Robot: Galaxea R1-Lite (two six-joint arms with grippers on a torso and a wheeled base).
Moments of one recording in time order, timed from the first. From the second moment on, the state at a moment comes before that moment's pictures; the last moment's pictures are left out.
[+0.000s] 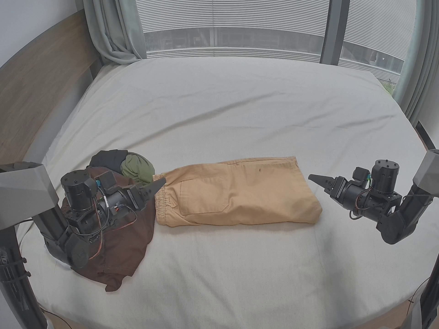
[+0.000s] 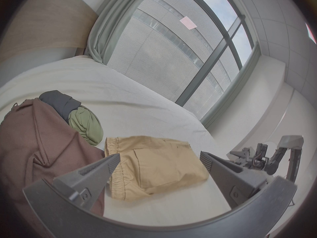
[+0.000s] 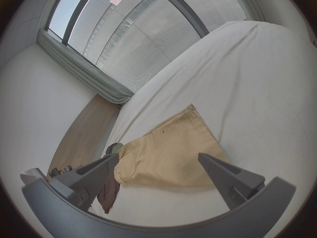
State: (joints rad) left arm -0.19 2.12 -0.55 -1.44 -0.34 -0.44; right arm 0.13 2.08 -0.61 -1.19 0.38 0.62
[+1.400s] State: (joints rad) left arm -0.19 2.16 -0.50 -1.46 -0.33 -0.34; right arm 0.08 2.41 -0.68 -1.21 0.38 0.63
